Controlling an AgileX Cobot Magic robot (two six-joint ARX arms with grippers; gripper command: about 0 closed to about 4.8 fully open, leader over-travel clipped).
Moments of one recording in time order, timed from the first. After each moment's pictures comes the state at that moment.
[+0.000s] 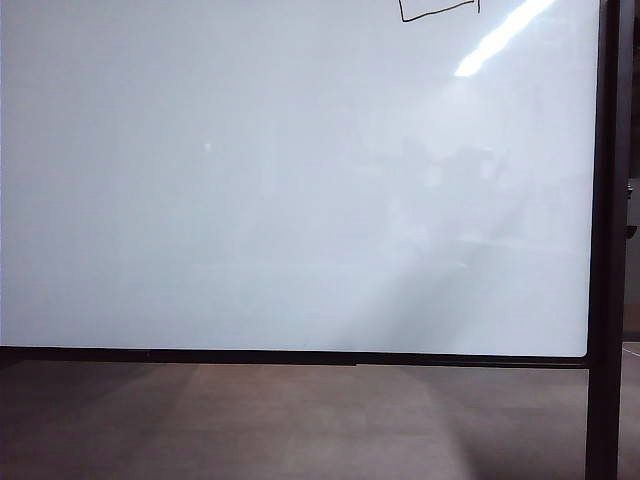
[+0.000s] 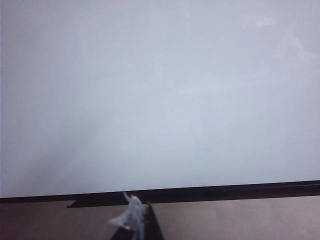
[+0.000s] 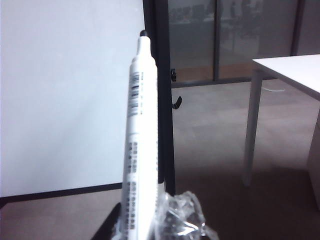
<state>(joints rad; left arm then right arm) -0.05 0.00 0.07 0.05 -0.11 0.18 -0.04 0.00 0.01 0.06 0.07 0.08</state>
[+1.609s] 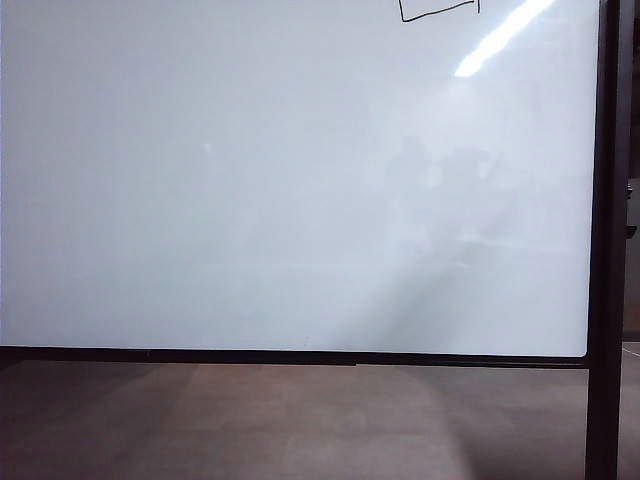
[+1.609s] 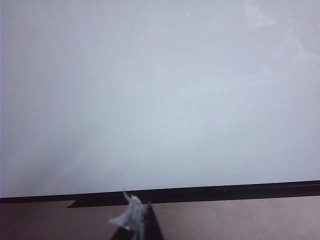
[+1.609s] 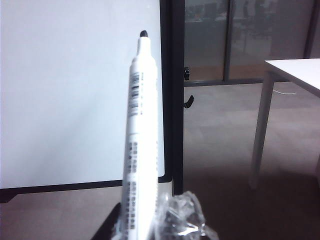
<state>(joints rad) -0.05 0.00 0.06 0.05 -0.11 0.18 -0.04 0.00 0.01 0.06 0.02 0.05</state>
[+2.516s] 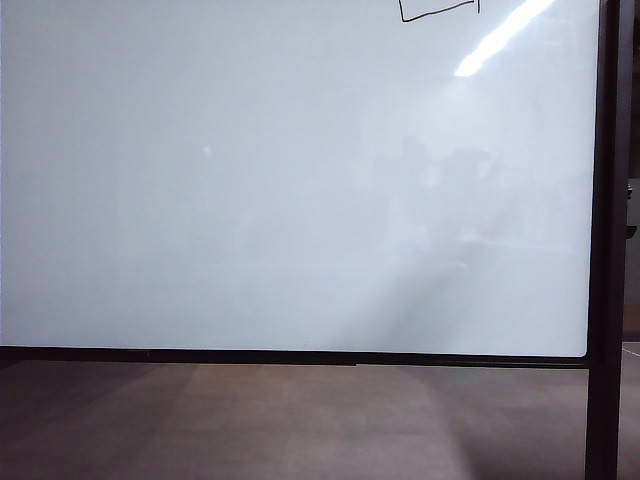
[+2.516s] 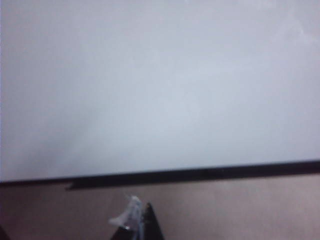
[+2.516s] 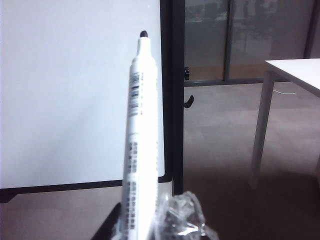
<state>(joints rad) -0.05 0.00 0.07 -0.02 -0.11 0.18 -0.04 0.00 0.01 0.06 0.02 0.05</state>
